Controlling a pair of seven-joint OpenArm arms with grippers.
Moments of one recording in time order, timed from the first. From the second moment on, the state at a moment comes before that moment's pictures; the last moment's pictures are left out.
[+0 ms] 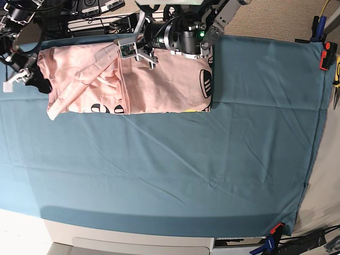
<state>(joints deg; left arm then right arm) 12.2 0.9 37.5 106.8 -27.3 -43.0 56.7 -7.7 33.8 41.6 51.5 80.2 40.7 -71.7</state>
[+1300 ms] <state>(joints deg) 12.1 0.9 37.4 106.8 -24.3 -41.6 56.8 -7.7 32.3 33.1 60.2 81.7 40.0 -76.5</state>
